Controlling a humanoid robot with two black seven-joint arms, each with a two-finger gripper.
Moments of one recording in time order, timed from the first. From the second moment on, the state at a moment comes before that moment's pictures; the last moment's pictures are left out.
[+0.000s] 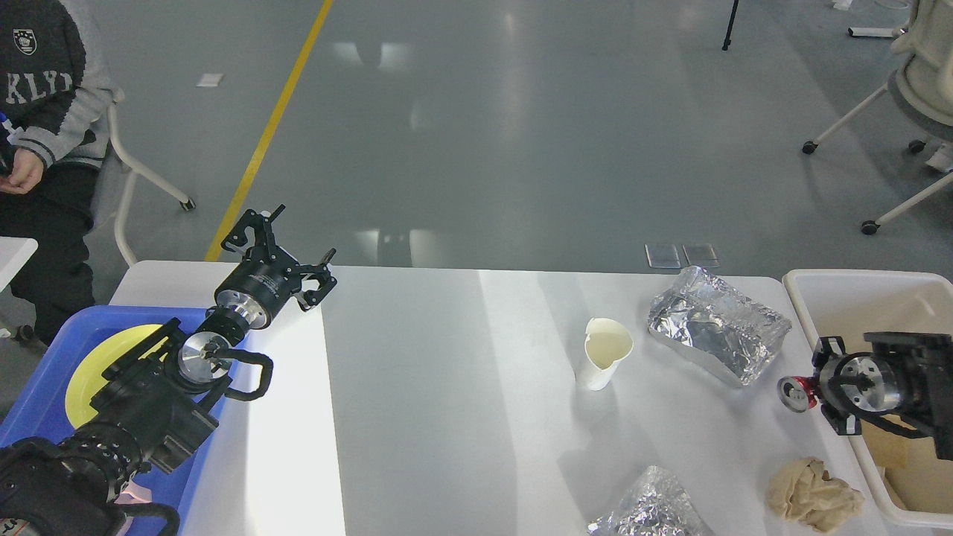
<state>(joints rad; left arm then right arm) -0.74 0.13 -0.87 -0.34 -0.10 -0.48 -0.10 1.12 -0.58 -0.87 0.67 0.62 0.01 -0.17</state>
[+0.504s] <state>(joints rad) -0.74 0.13 -0.87 -0.34 -0.10 -0.48 -0.10 2.01 -0.75 -0.88 1.17 -0.19 0.83 -0.16</state>
